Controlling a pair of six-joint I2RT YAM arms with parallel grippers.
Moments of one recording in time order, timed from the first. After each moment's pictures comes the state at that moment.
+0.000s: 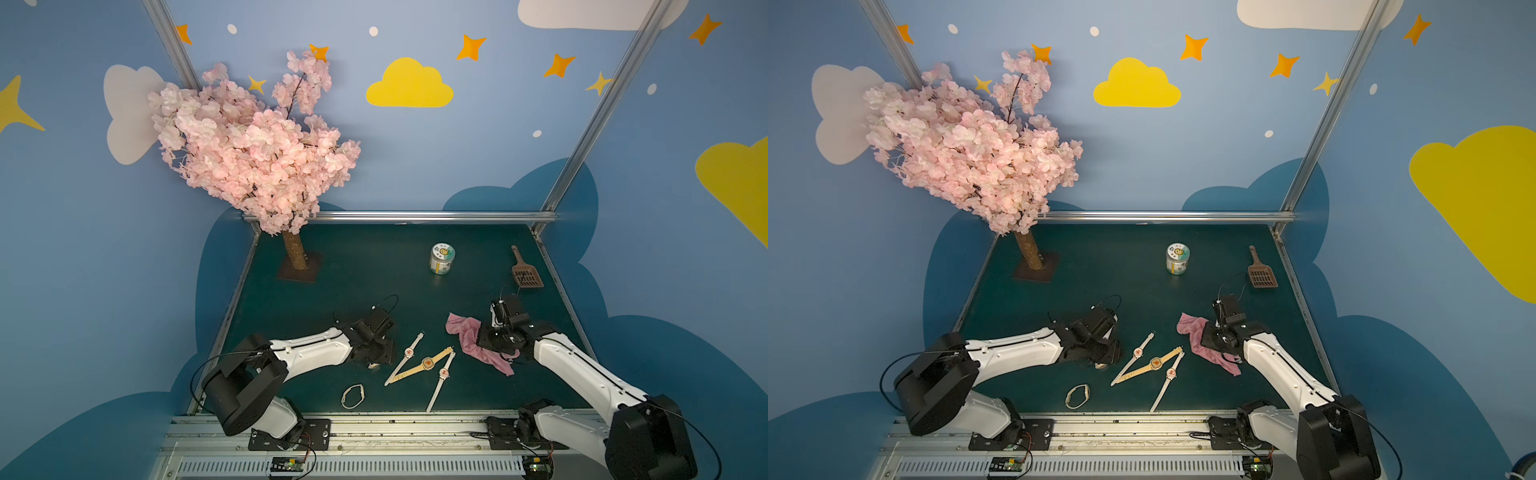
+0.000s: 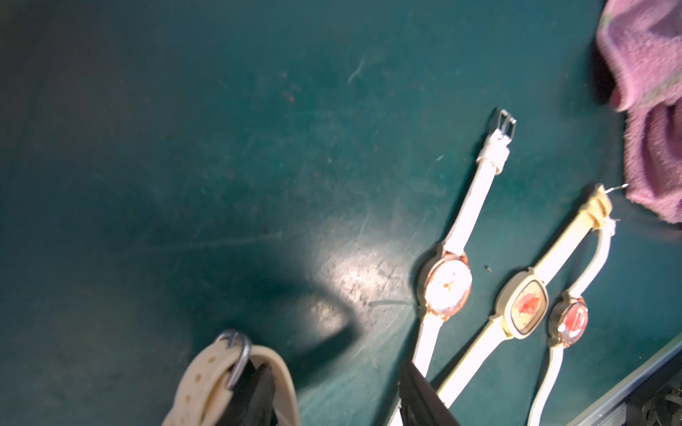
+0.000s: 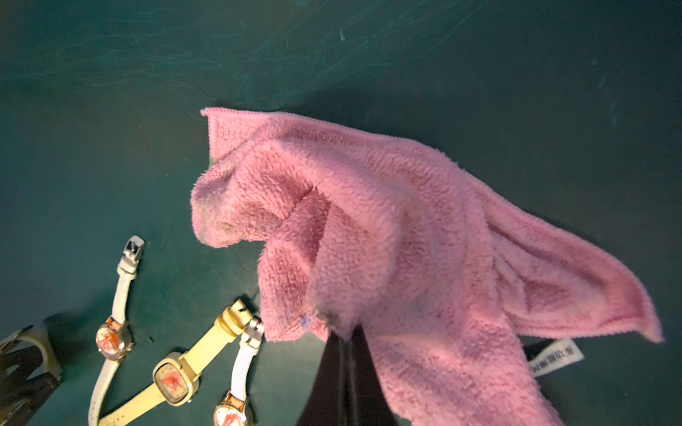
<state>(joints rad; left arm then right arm) -0.82 1.48 0.72 -0.36 0.11 -0.68 0.36 1.12 0.62 -0.65 -0.04 0.56</state>
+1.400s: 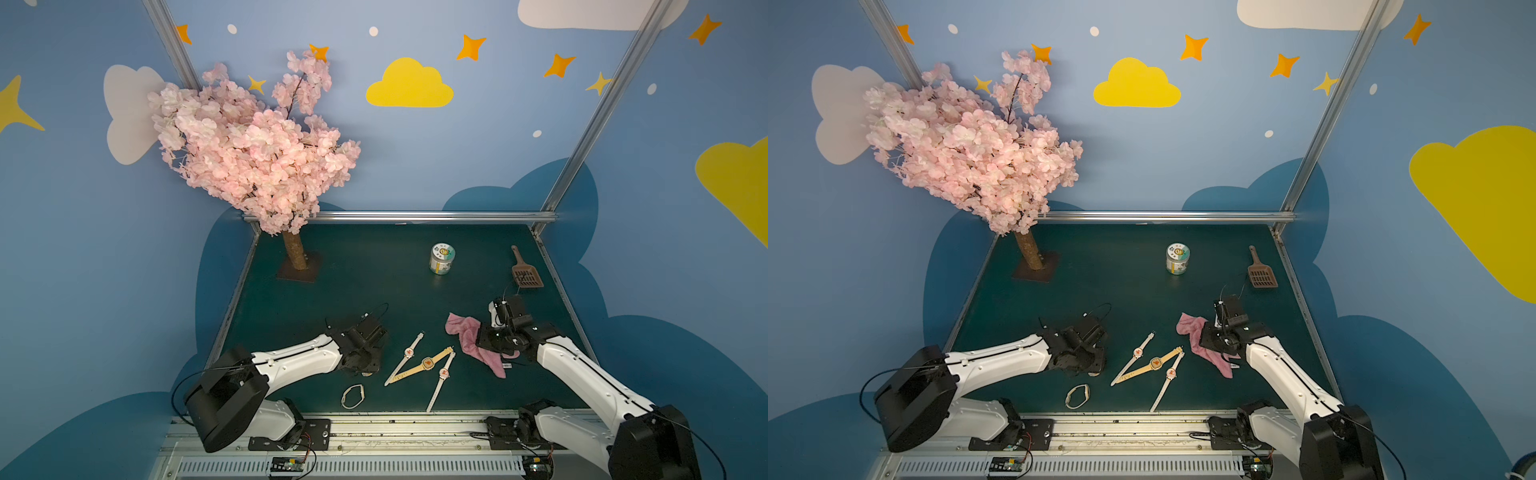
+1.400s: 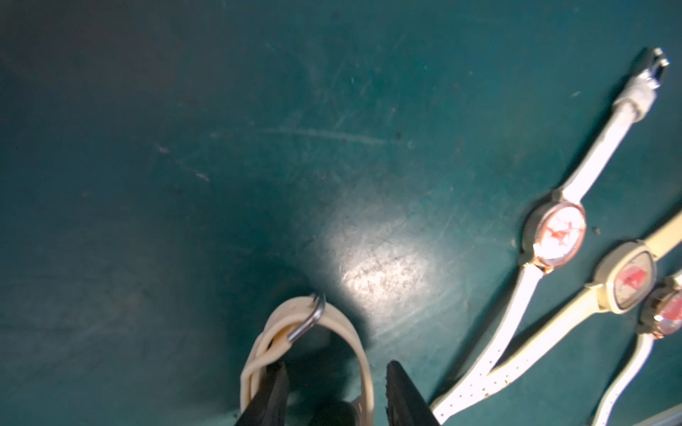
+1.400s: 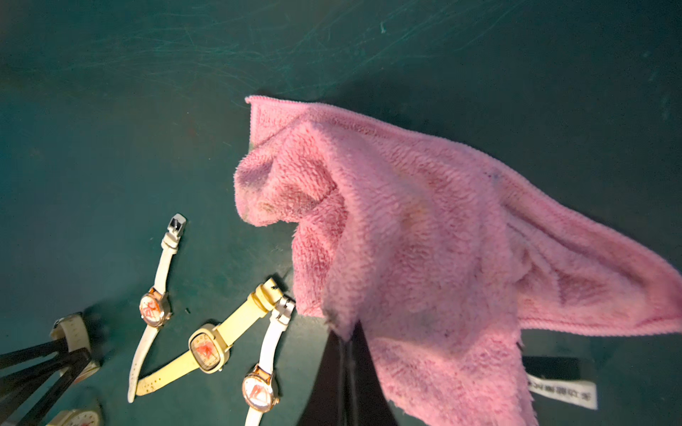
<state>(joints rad) -0.82 1.40 0.68 -0.53 0.02 -0.75 0.36 1.08 0.62 -0.65 -0.13 0.54</state>
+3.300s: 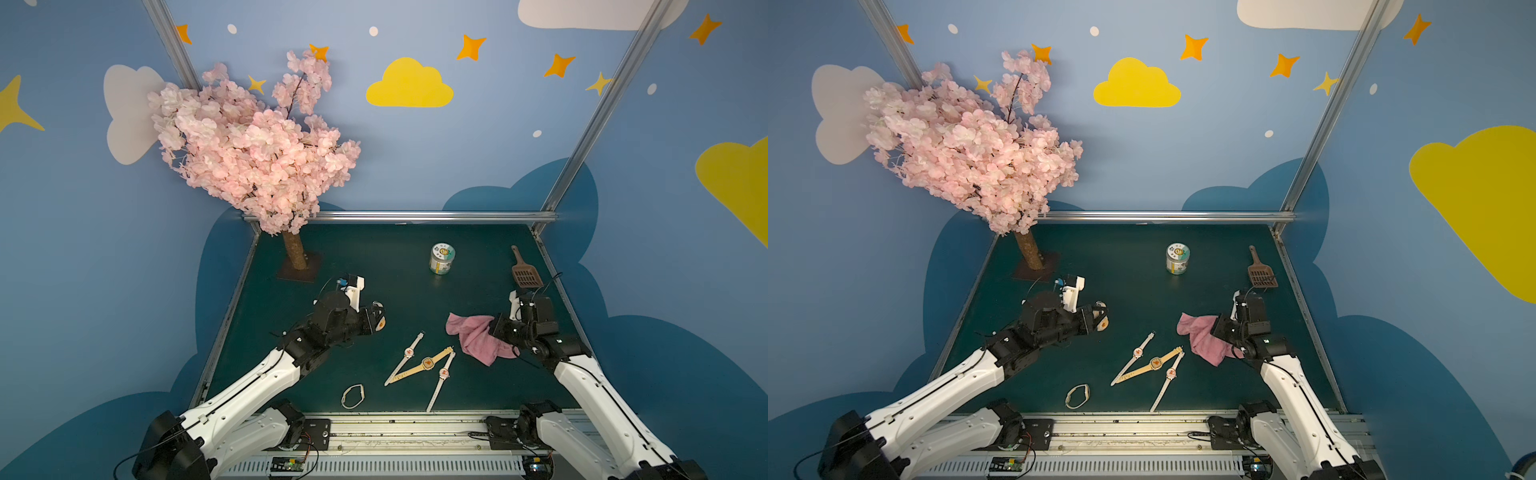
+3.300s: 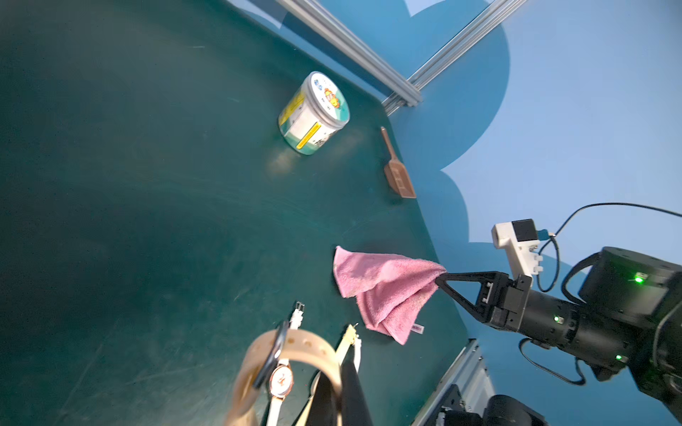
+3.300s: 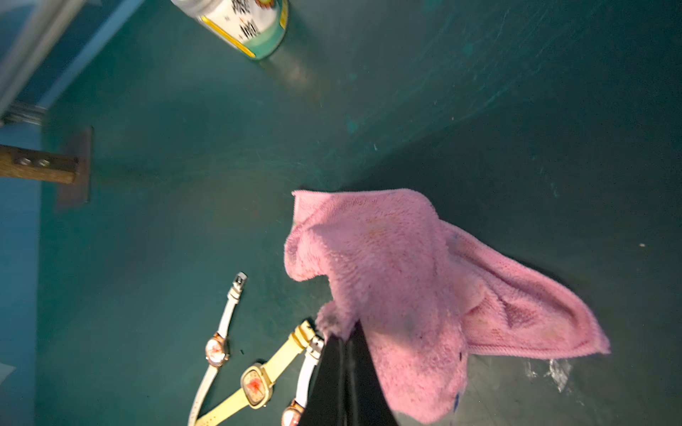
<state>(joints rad) -0.61 1.00 0.63 -0.05 0.24 -0.80 0.17 0.87 0.64 -0.61 -0.18 0.55</state>
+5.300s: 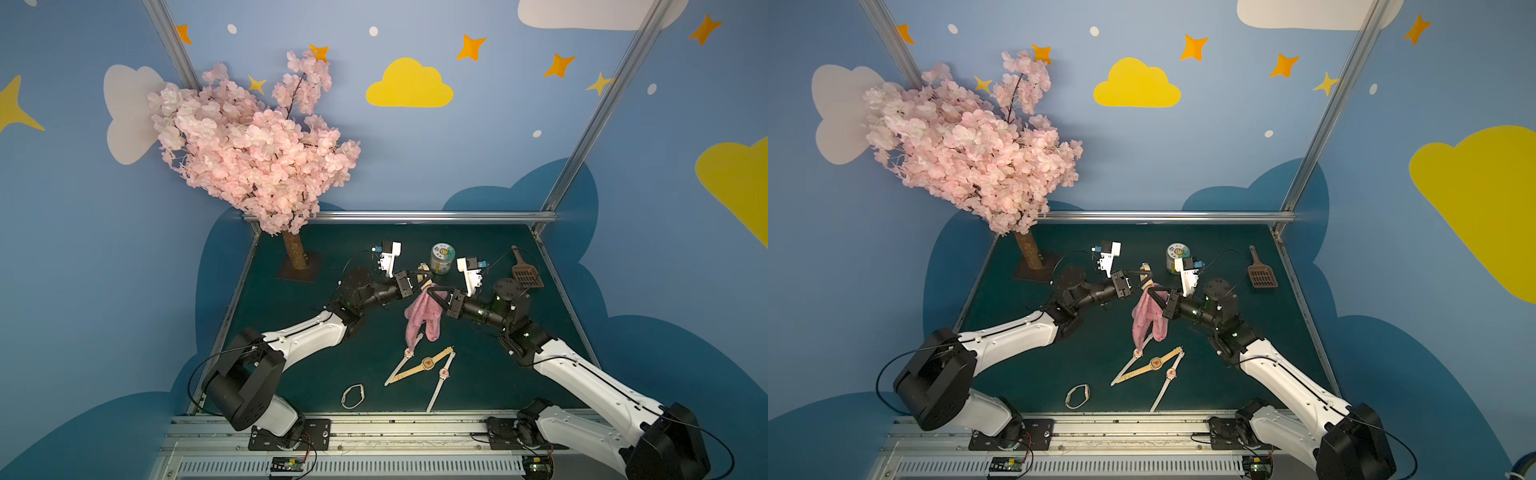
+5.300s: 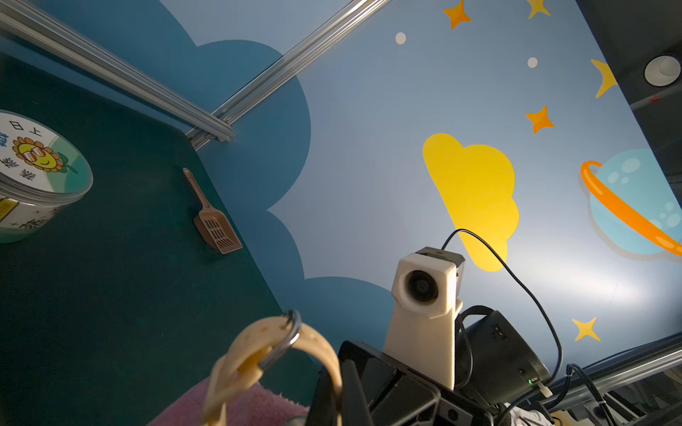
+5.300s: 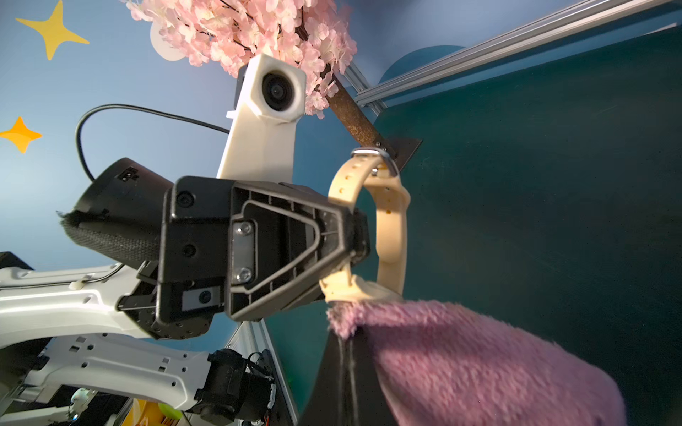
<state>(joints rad) -0.66 1.51 0.84 0.75 0.52 -1.07 0.62 1.05 0.67 0.21 -0.43 0.67</state>
